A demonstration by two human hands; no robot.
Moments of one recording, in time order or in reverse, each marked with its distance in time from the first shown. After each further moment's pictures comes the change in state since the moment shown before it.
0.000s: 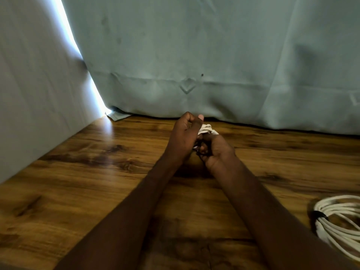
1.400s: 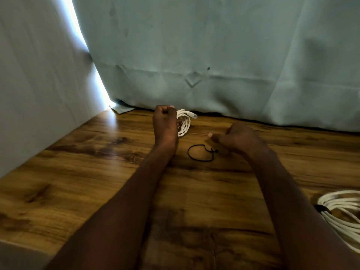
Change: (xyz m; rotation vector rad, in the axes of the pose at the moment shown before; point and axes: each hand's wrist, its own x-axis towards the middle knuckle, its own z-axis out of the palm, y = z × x) left_hand 0.026 -0.015 -0.039 -0.136 0.508 -0.076; right_hand -0.033 -0.059 -0.029 -1.600 0.101 -0.381
